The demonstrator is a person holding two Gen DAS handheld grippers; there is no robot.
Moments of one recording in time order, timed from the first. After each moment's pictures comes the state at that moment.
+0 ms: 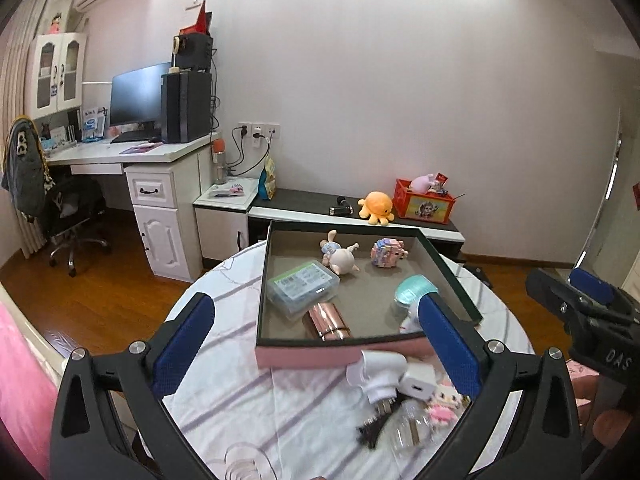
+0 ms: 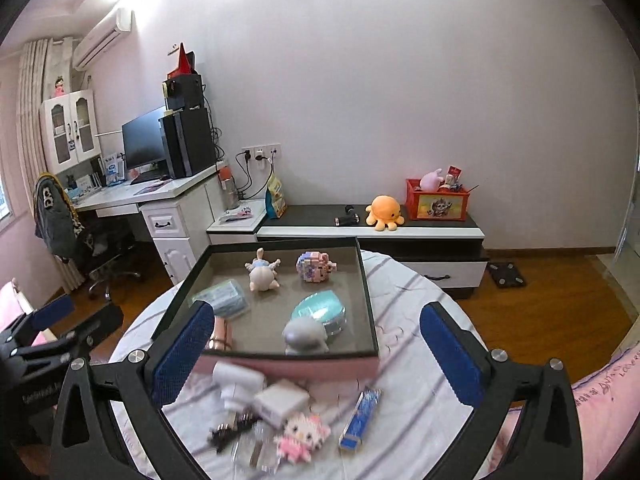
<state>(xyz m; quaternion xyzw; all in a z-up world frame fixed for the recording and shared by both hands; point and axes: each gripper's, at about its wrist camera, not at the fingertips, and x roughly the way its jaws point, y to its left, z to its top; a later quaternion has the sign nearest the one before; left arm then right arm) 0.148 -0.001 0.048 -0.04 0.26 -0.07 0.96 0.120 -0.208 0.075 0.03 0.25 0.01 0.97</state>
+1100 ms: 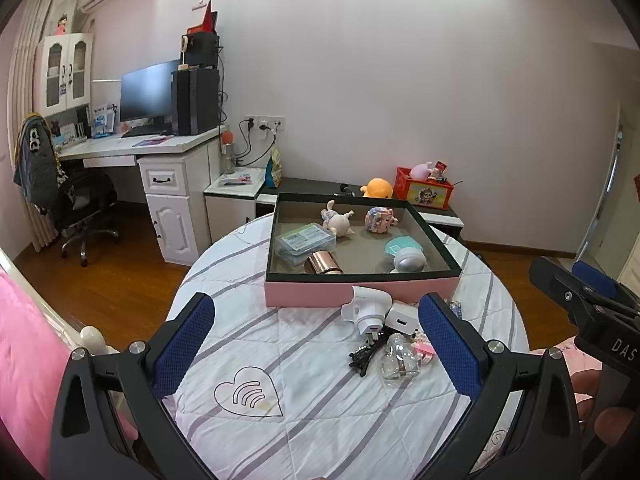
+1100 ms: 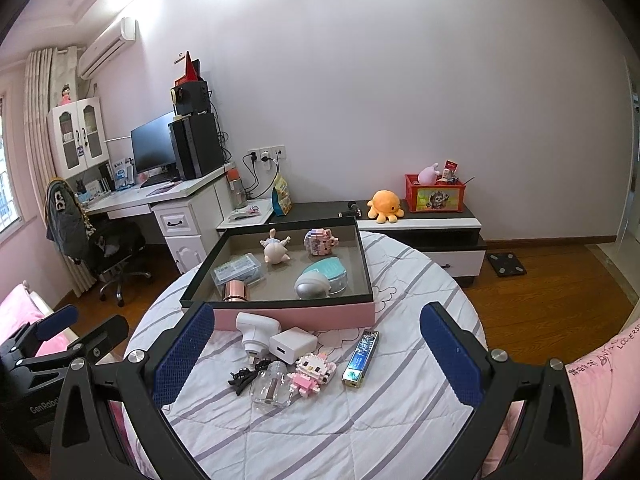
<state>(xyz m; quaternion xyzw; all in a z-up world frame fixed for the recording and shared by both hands) 0.066 -0.003 0.044 -0.03 0.27 -0.06 0.96 0.045 -0.208 0.070 0.05 0.25 0.01 0.97</state>
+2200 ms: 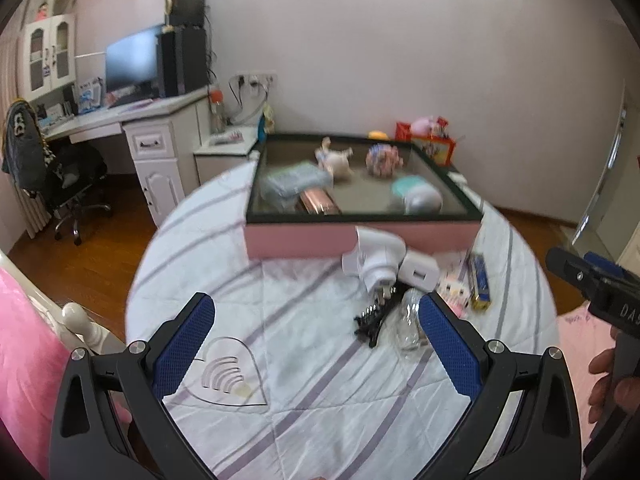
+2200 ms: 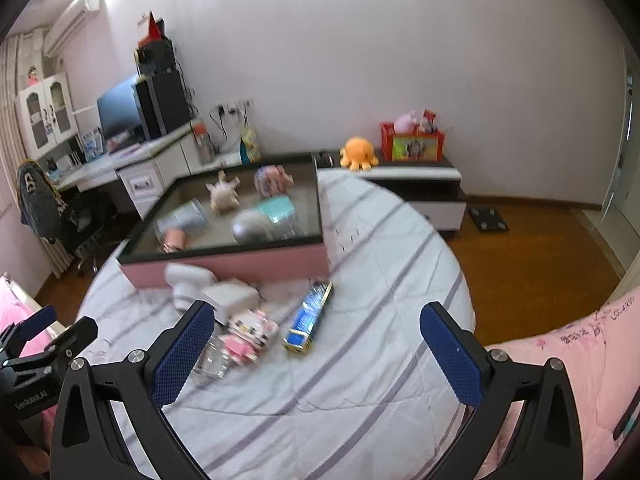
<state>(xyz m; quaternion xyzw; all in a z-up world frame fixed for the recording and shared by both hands) 0.106 -0.025 -0.023 -0.01 0.35 -0.07 0.93 0.084 -0.255 0.006 0.05 0.34 -0.02 0.94</state>
